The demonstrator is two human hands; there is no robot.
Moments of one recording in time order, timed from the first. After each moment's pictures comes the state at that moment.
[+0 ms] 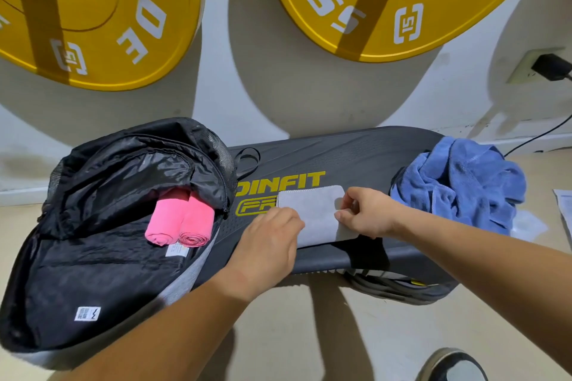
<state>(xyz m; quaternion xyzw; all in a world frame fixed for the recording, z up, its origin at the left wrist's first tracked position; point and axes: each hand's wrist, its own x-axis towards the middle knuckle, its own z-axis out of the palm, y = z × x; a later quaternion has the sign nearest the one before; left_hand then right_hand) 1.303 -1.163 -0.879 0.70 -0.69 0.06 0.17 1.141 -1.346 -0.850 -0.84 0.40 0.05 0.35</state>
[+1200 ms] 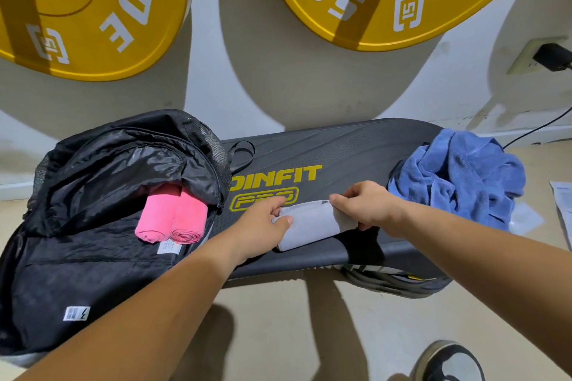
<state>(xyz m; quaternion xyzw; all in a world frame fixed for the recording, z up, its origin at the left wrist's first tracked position) 1.327 -1.190 -0.880 0.79 -0.42 -0.35 0.27 1.150 -1.341 -0.849 -0.74 0.51 0.02 0.44</state>
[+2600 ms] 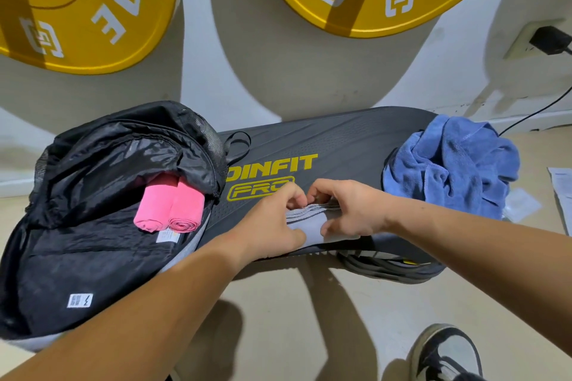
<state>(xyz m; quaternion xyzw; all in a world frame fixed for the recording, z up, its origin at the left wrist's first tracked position) 1.295 -1.183 -0.859 0.73 -0.54 -0.30 0.28 1.136 -1.322 -0.840 -0.91 0.22 0.05 0.35</state>
